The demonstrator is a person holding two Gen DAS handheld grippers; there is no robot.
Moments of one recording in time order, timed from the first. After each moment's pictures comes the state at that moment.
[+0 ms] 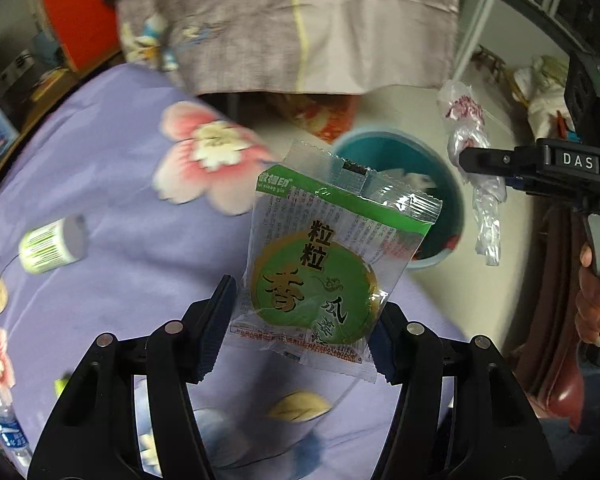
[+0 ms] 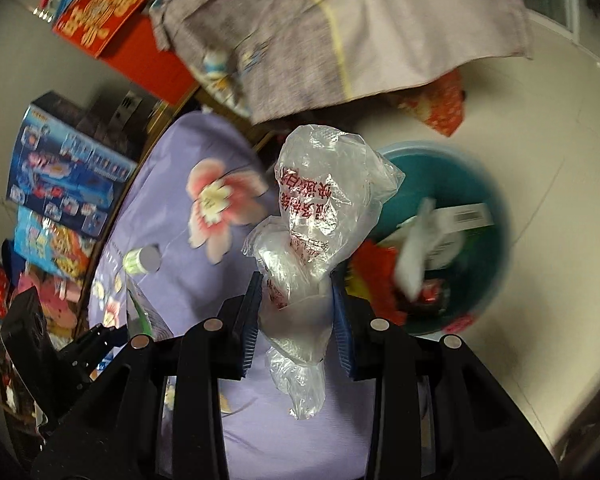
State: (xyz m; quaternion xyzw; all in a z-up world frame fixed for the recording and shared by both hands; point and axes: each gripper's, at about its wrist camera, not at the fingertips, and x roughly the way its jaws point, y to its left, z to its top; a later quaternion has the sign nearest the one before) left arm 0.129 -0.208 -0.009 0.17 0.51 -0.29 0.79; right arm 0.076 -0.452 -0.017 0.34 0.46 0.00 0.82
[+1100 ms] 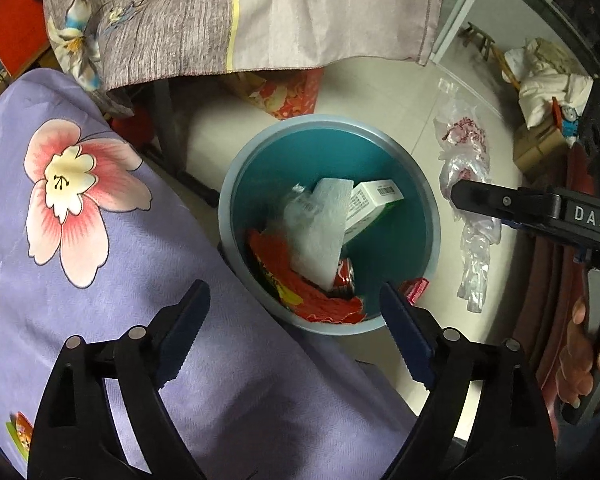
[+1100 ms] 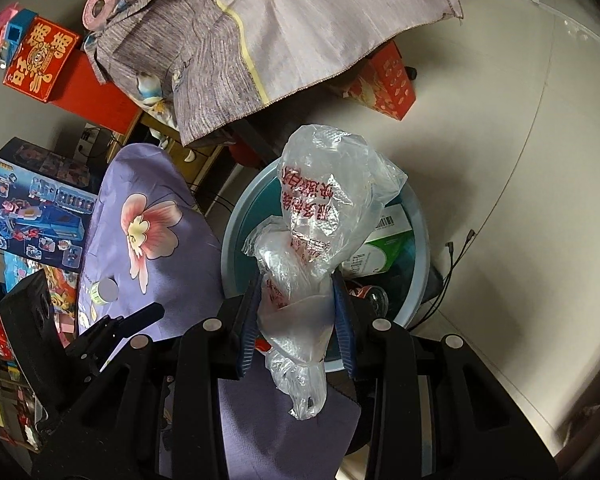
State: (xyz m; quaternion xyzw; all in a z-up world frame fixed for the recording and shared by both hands) left arm 0.150 -0.327 -0.066 0.17 0.56 -0.31 0.75; right arm 0.074 -0.525 -0.073 0.39 0.48 -0.03 0.79
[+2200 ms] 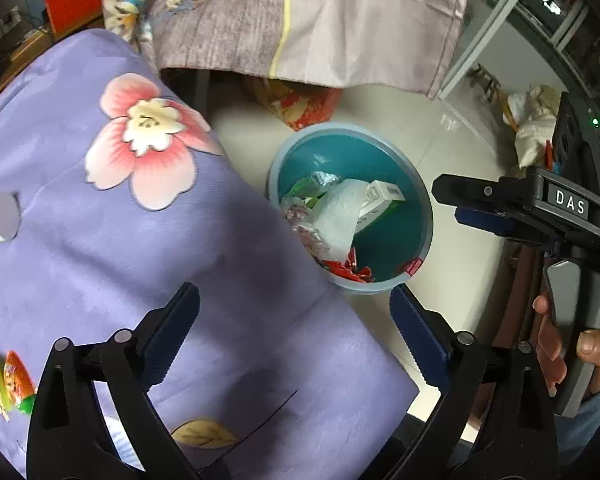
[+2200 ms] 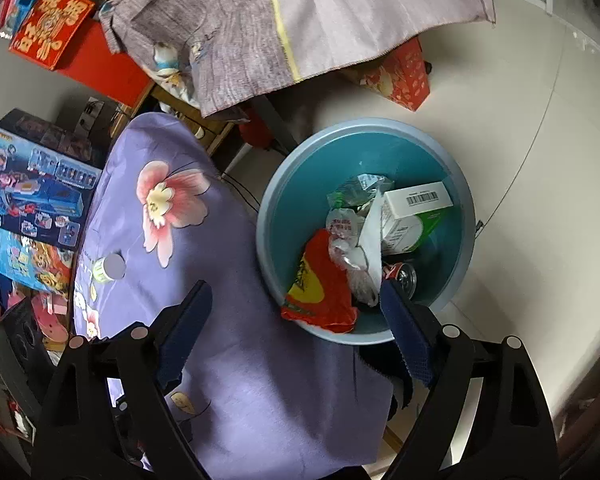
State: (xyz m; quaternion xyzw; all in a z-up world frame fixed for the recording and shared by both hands) left arm 0.133 -0.239 -0.029 0.10 0.55 -0.30 0.77; right arm 0.084 -0.463 -0.043 0.35 0.50 -0.03 0.79
